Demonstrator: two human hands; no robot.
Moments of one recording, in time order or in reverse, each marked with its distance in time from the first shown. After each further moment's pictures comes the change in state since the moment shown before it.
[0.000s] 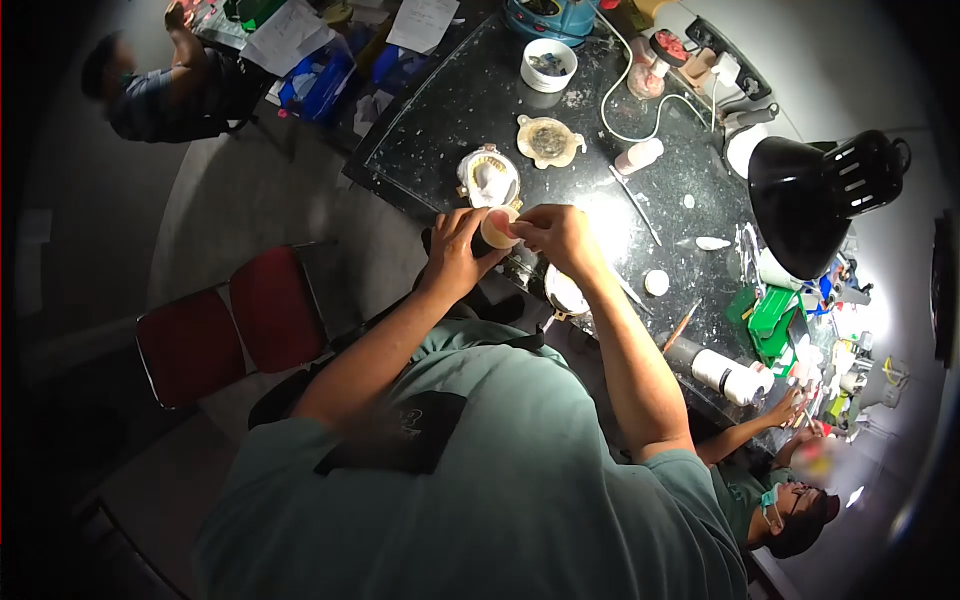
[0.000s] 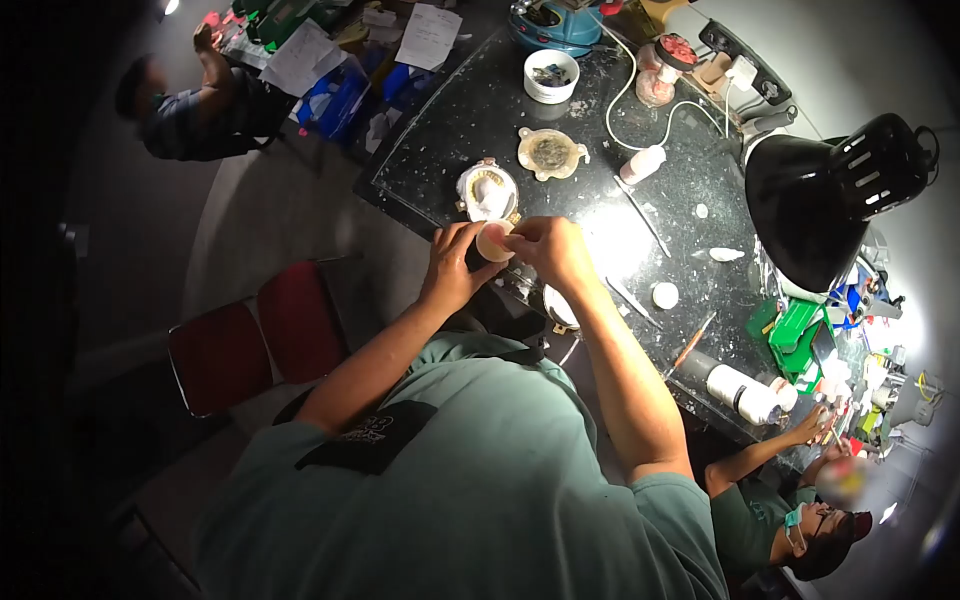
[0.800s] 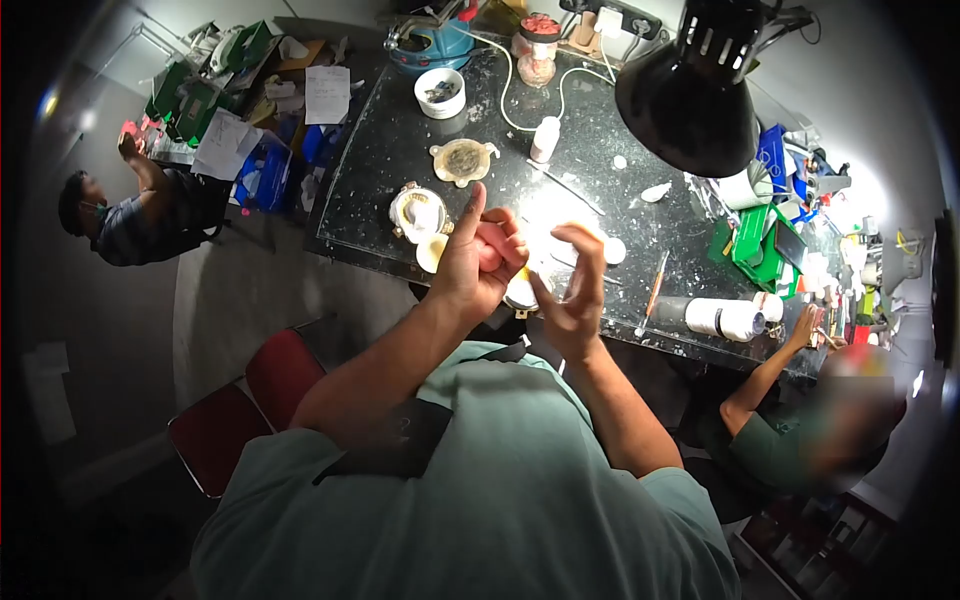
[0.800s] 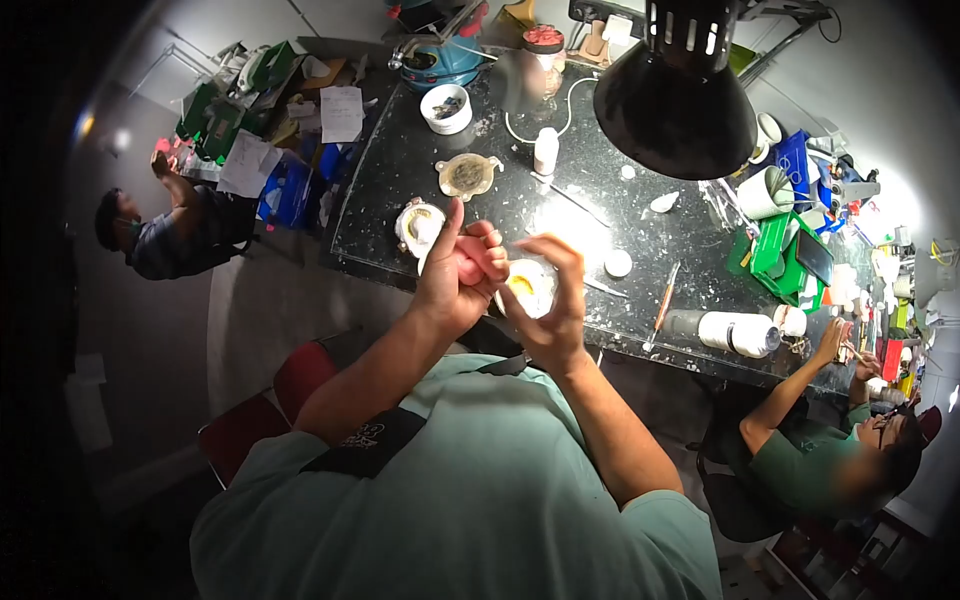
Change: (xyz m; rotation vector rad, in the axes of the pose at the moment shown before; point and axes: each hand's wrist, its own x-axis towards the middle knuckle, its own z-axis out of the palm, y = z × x) left_hand 0.066 0.148 -0.015 -1.901 -0.505 -0.781; right_hand -0.128 0.013 -0.012 0.209 0.870 -0.737
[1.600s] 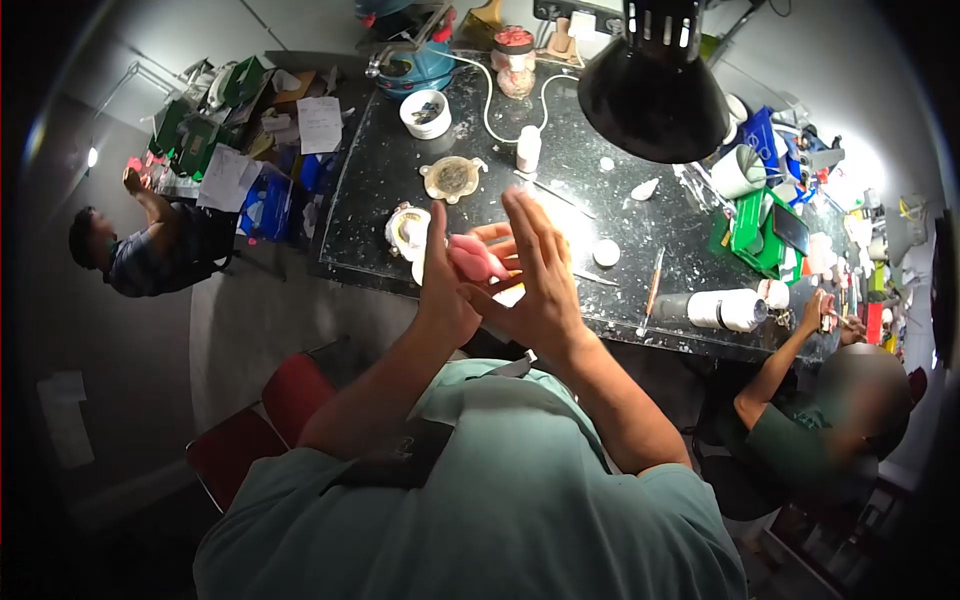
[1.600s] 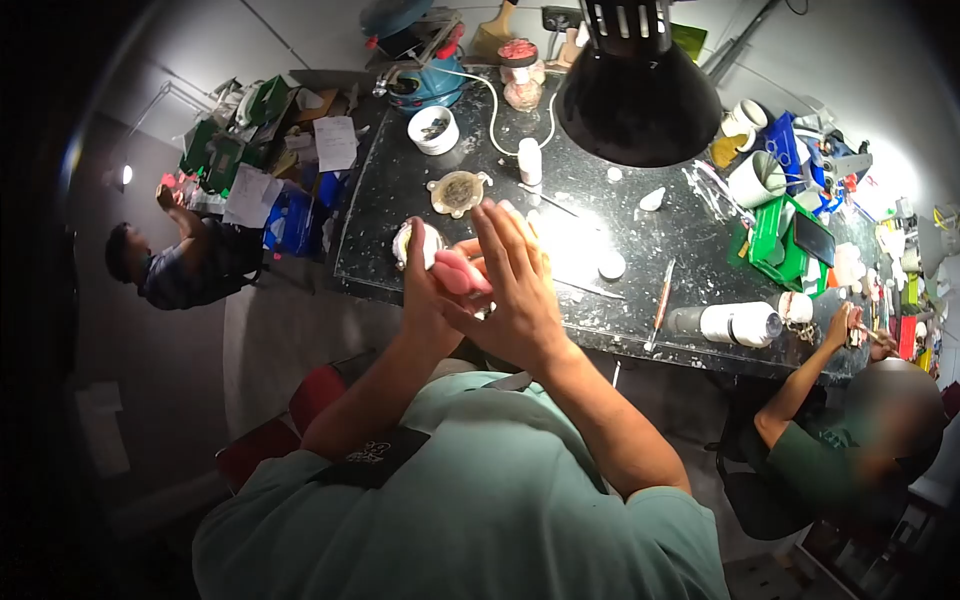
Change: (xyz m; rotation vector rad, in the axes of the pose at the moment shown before) left_hand -0.022 0.001 0.032 0.209 -0.053 -0.018; right_hand 0.025 -0.025 0.008 -0.305 -0.165 -0.071
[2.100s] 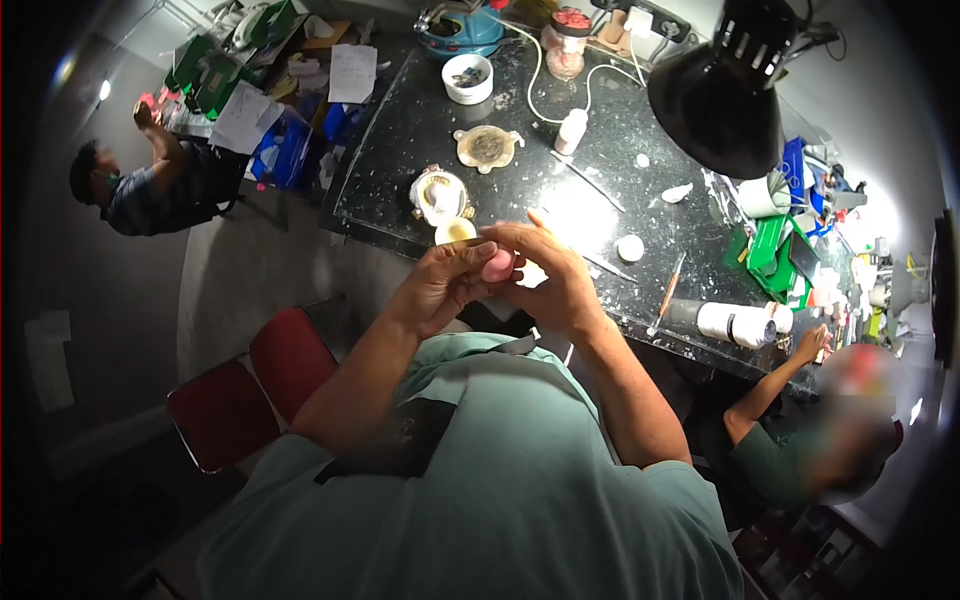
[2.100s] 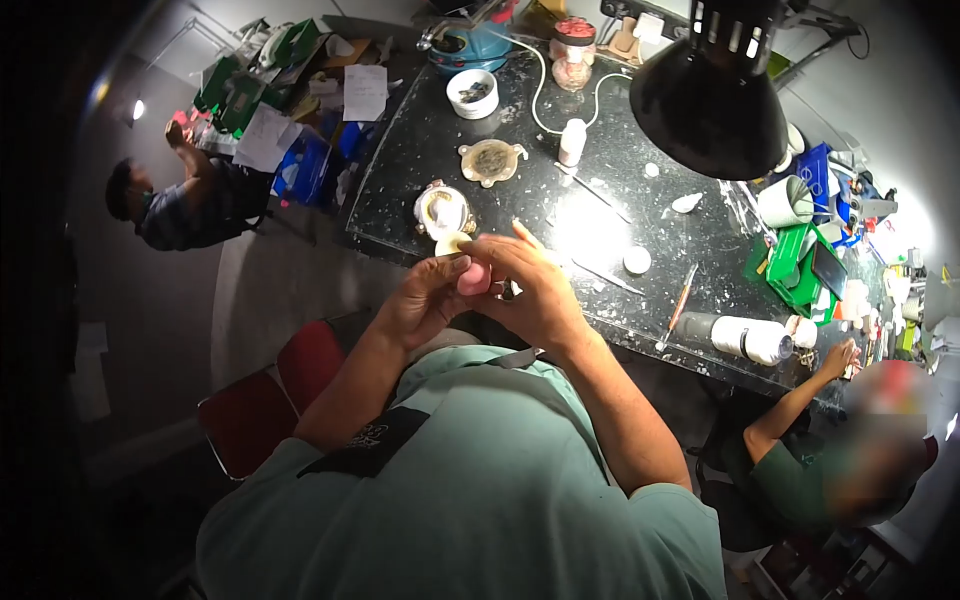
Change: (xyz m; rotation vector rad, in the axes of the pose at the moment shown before) left_hand -0.050 0.010 -0.061 0.301 0.018 0.004; right_hand -0.001 0.012 0.014 0.257 -0.380 0.003
